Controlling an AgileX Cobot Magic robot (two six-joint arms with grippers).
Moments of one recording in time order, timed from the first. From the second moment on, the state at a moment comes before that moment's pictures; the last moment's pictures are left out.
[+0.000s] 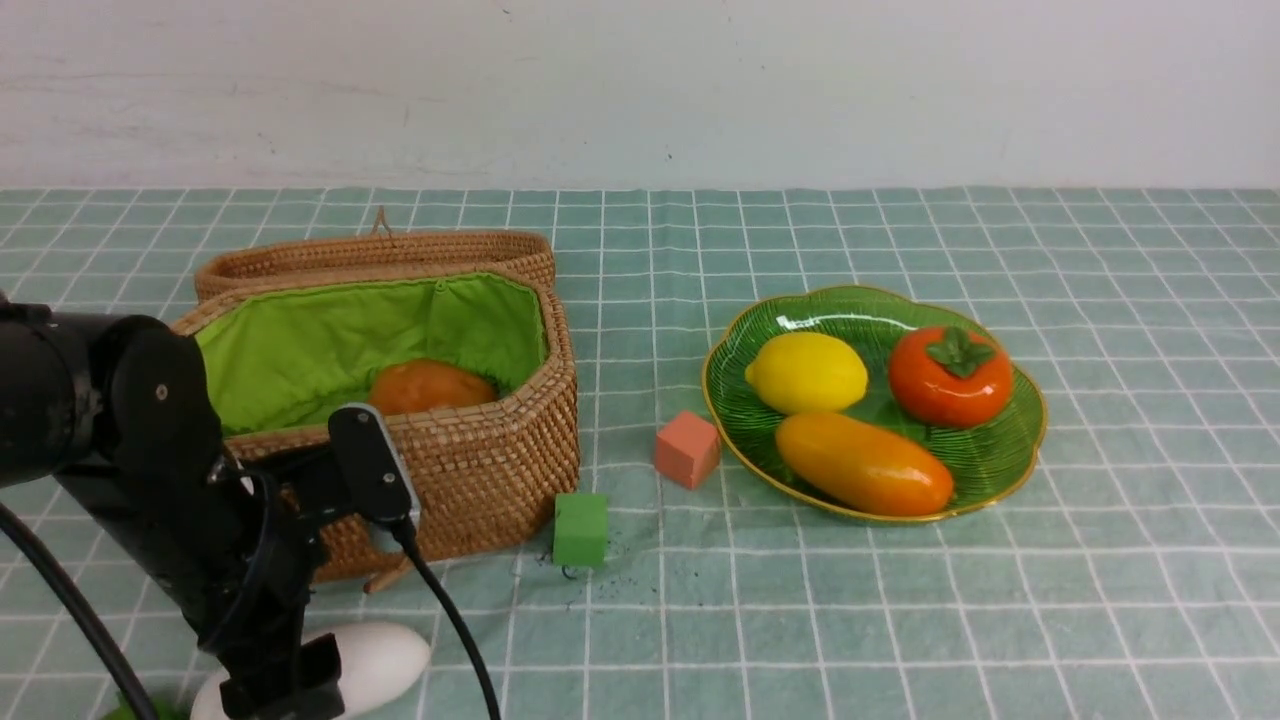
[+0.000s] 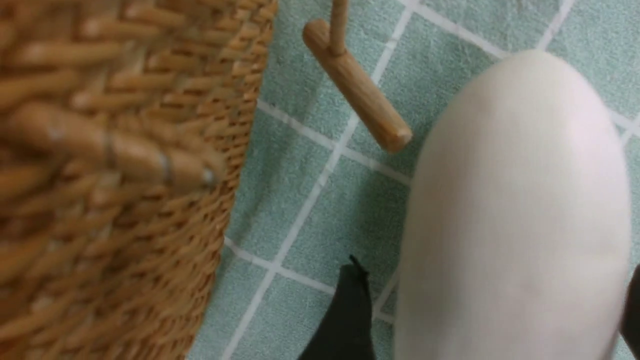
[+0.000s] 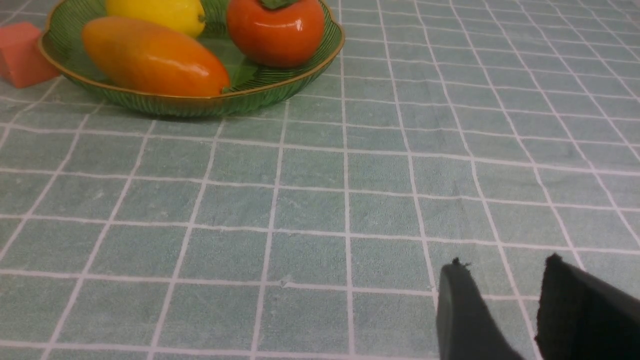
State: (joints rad) right arm -0.07 -0.01 0.02 0.15 0.38 -0.23; left arm -0.22 1.59 -0.90 -0.12 0.75 0.90
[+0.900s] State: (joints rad) right arm -0.07 -0.01 0.02 0.15 0.38 -0.23; left arm -0.22 1.63 -0.90 -0.13 0.79 0.90
